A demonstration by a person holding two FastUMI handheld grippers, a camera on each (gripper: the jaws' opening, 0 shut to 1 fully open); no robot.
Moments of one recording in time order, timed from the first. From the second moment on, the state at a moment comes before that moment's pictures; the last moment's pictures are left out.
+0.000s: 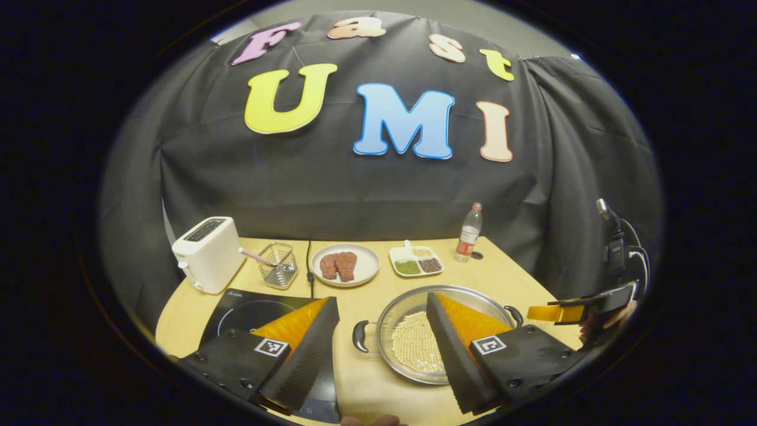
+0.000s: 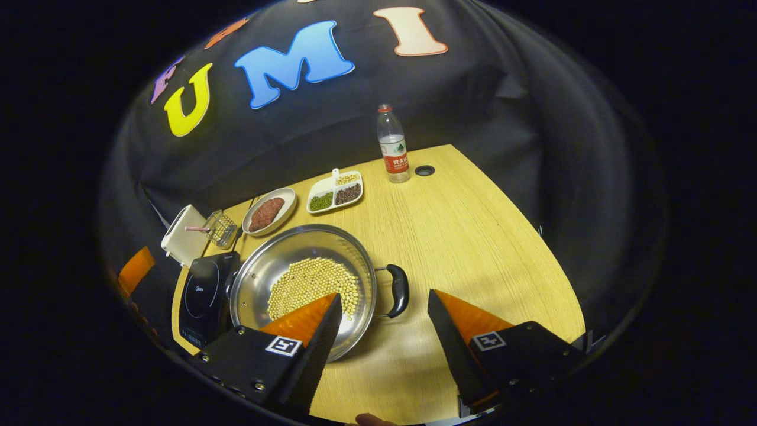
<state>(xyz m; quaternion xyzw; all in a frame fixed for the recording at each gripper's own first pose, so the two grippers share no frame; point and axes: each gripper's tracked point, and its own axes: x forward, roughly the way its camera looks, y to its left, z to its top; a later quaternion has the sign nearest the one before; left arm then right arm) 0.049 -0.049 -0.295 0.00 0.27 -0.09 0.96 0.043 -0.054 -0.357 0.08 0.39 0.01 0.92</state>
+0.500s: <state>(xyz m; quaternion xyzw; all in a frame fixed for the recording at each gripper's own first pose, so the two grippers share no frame) 0.089 -0.041 -0.415 -0.02 0.35 -0.09 0.93 0.080 -0.054 -0.394 0.03 0.38 -0.01 0.92</state>
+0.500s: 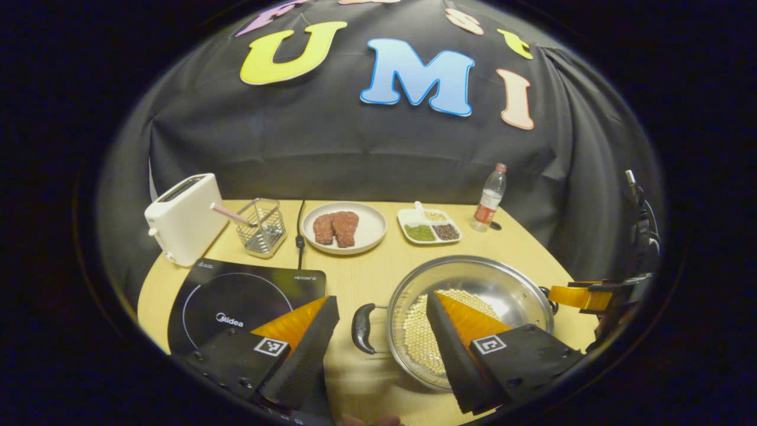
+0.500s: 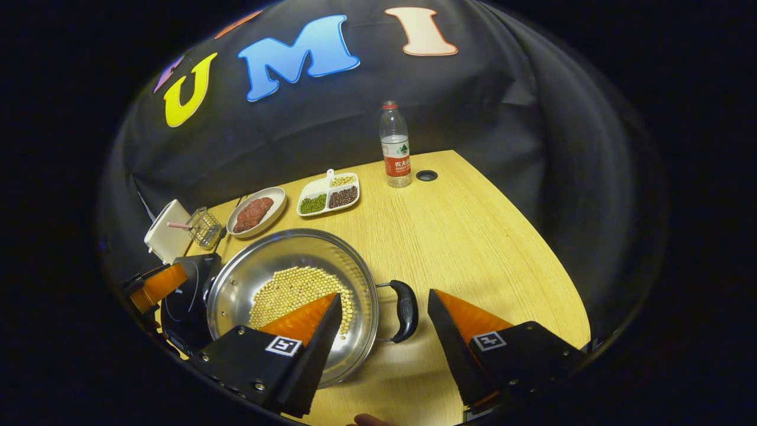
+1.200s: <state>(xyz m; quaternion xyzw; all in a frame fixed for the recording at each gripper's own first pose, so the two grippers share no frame) 0.101 -0.034 -0.490 0.01 0.42 -0.10 0.90 0.092 -0.051 -0.453 0.04 0.42 -0.03 0.90</state>
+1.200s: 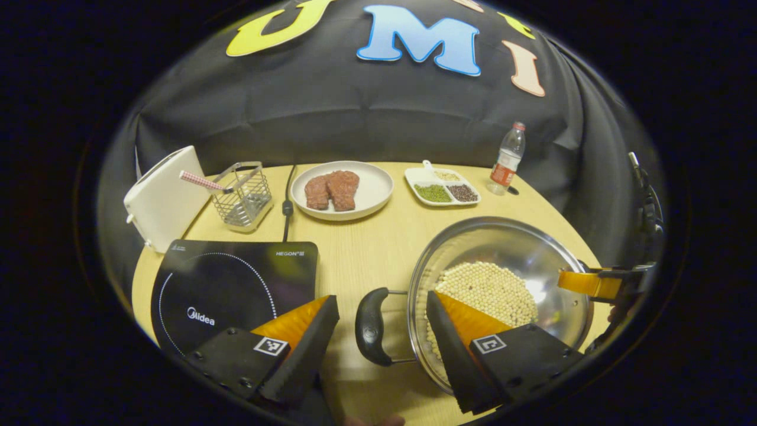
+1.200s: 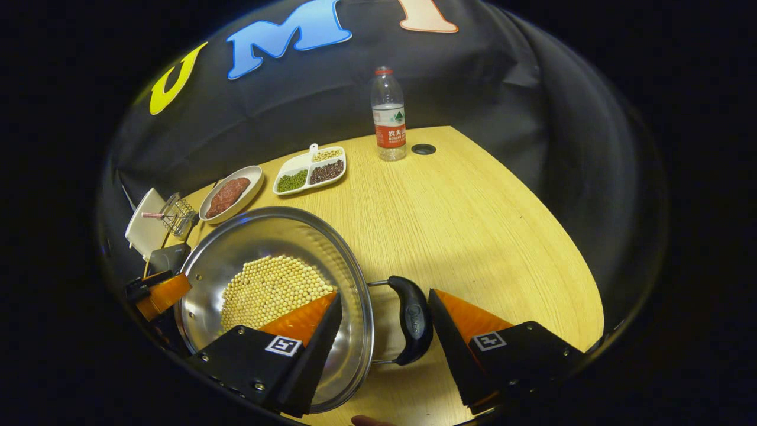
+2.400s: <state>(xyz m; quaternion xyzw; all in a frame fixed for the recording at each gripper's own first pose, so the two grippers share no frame) 0.086 -0.028 -0.491 0.04 0.46 -0.13 0.88 0.081 -0.038 -0.448 0.08 0.46 -0.02 0.88</state>
